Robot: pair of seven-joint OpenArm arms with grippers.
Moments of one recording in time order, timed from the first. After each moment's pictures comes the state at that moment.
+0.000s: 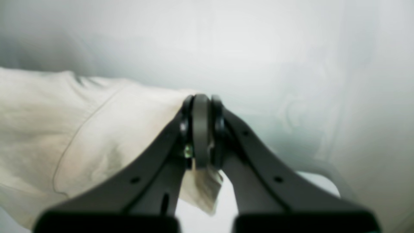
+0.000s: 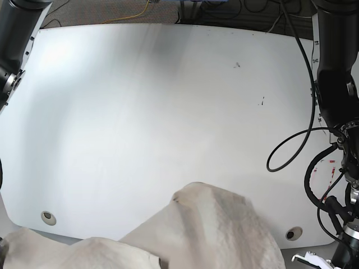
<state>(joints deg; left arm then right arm) -50.6 -21.9 -2.3 102.8 4.4 -33.2 26.6 46.9 42.8 14.5 82.8 49.1 18.1 -51.3</state>
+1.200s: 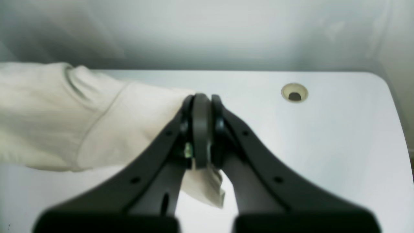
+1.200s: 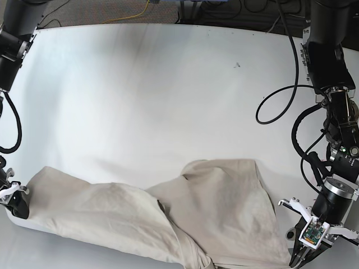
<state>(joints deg) -31.3 -21.6 -5.3 107.5 4.2 -33.5 26.7 24.9 42.3 18.3 82.9 54.4 17.9 -53.6</state>
